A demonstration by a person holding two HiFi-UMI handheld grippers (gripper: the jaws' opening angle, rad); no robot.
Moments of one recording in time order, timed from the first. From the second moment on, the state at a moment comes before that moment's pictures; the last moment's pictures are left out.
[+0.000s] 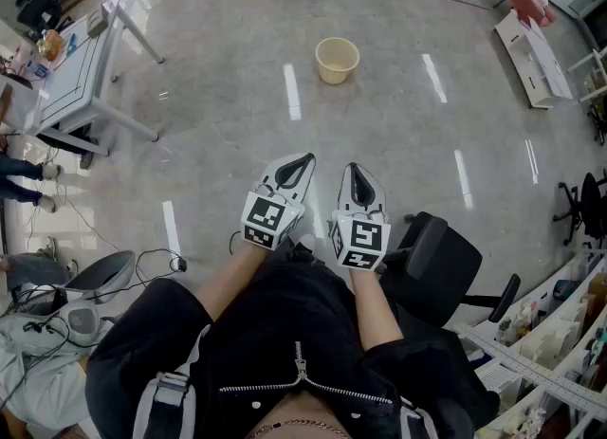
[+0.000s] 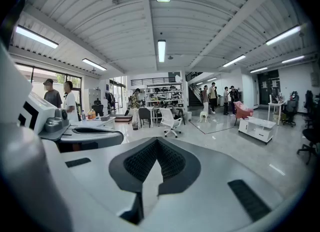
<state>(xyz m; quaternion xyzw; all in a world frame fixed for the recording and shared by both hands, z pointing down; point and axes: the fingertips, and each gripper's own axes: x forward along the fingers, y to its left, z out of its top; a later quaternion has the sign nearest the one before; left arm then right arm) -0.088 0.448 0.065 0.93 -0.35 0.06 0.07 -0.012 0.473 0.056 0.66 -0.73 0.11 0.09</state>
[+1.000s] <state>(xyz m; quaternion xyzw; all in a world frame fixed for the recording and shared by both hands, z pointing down) -0.094 0.448 0.065 0.93 -0.35 0.05 0.07 -0.033 0.476 0.054 0.64 -0.76 0.11 0.07</state>
